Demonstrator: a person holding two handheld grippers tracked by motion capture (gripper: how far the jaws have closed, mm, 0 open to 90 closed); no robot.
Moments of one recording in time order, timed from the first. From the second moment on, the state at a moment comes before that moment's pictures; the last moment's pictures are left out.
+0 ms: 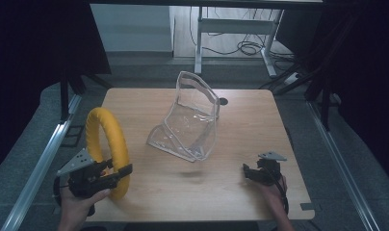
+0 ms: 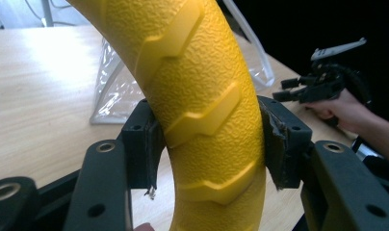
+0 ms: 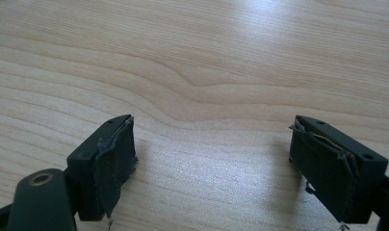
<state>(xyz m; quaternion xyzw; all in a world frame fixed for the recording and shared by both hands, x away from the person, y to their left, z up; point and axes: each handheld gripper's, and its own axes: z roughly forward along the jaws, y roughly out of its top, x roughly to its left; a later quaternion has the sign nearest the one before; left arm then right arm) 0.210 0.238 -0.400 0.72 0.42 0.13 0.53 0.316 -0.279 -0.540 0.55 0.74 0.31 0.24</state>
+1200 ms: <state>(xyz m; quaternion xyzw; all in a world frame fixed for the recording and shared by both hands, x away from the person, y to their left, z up) 0.234 0.209 -0.369 0.70 0.38 0.14 0.59 0.317 -0.280 -0.540 0.55 0.74 0.31 0.24</state>
